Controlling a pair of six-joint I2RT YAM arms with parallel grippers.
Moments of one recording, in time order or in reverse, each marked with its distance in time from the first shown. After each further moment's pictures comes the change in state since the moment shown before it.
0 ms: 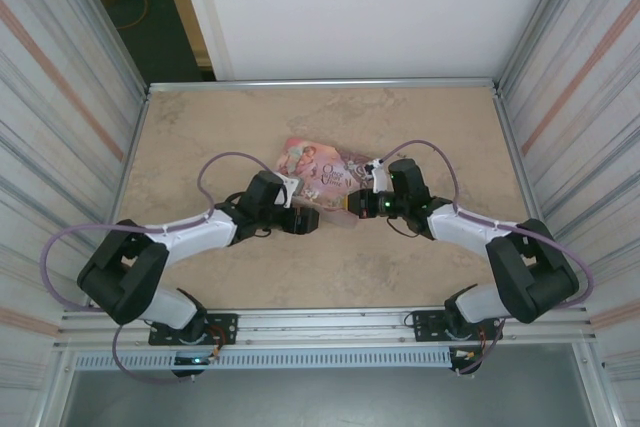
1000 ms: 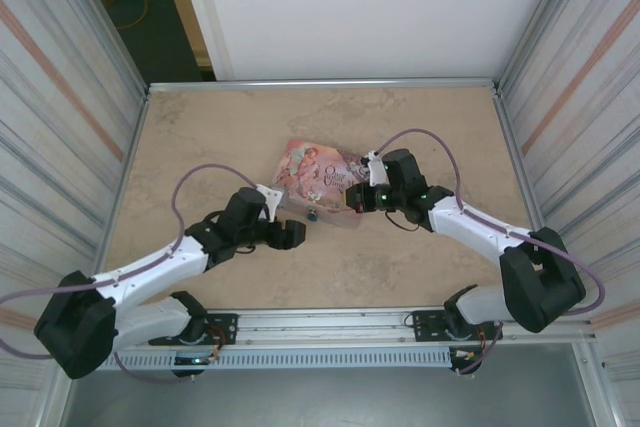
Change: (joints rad) left arm -0.051 -0.328 -0.128 -0.130 -0.084 -0.032; right arm 0.031 -0.062 0.130 -0.262 0.090 -0.029
